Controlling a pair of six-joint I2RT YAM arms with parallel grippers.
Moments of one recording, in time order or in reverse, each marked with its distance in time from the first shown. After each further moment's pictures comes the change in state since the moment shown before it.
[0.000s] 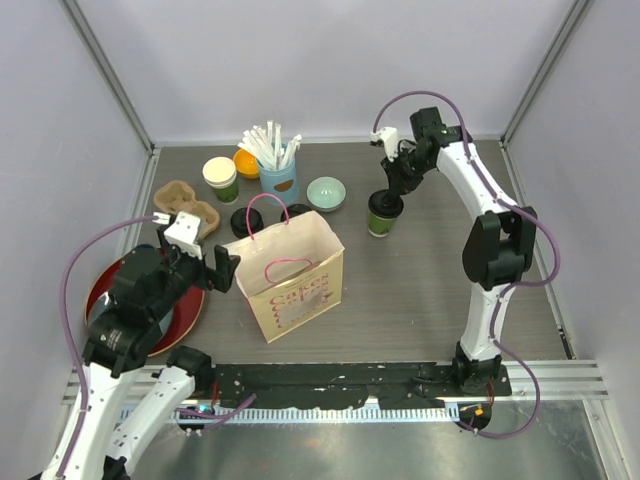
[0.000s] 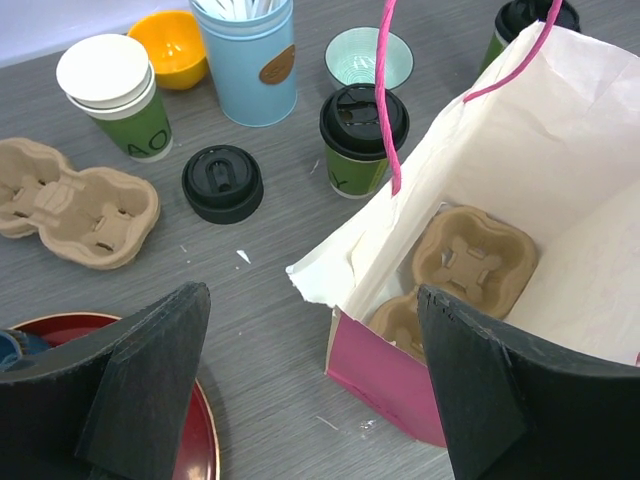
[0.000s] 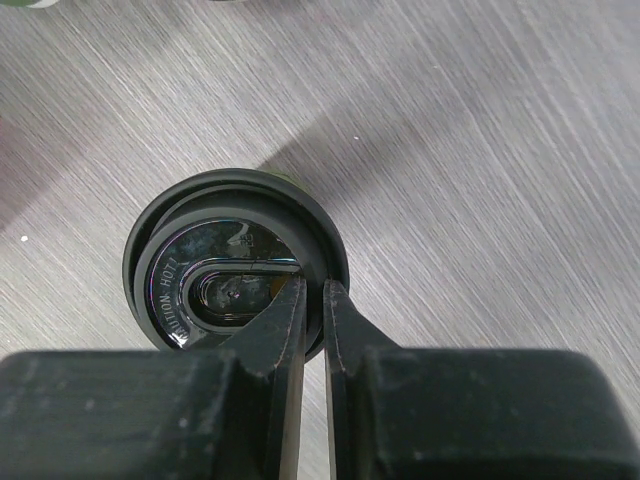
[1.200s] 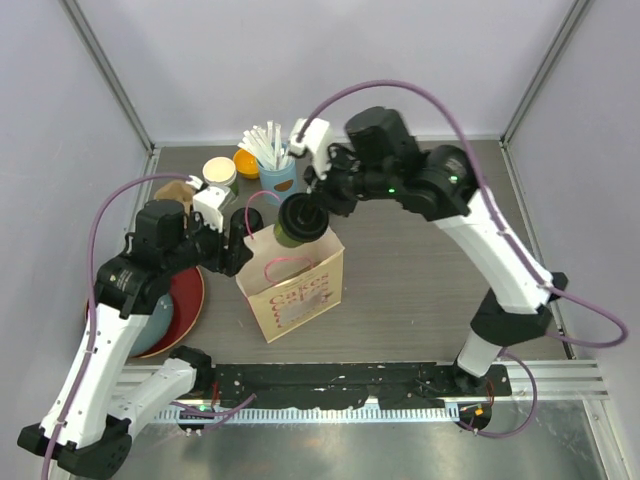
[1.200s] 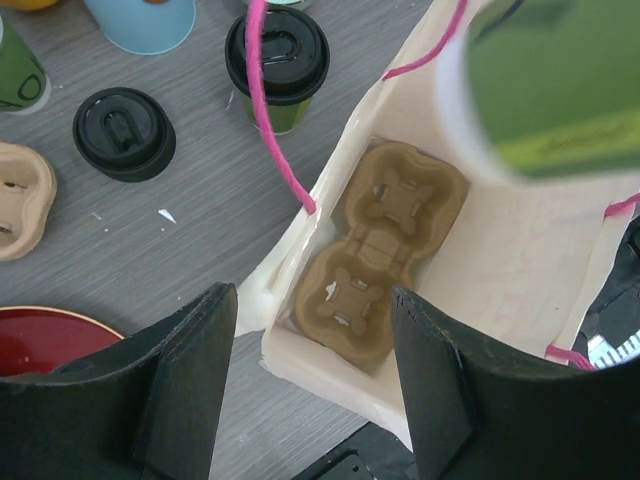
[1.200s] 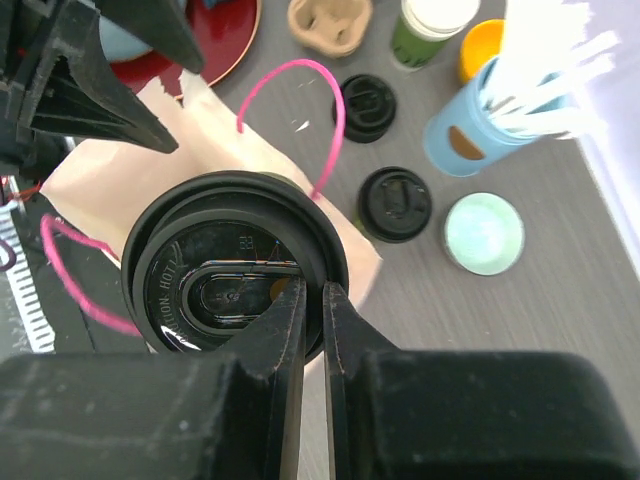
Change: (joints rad) left arm 0.000 0.330 0.274 -0.226 0.199 0.009; right arm 0.707 -0.380 0.428 -0.185 0.294 0.375
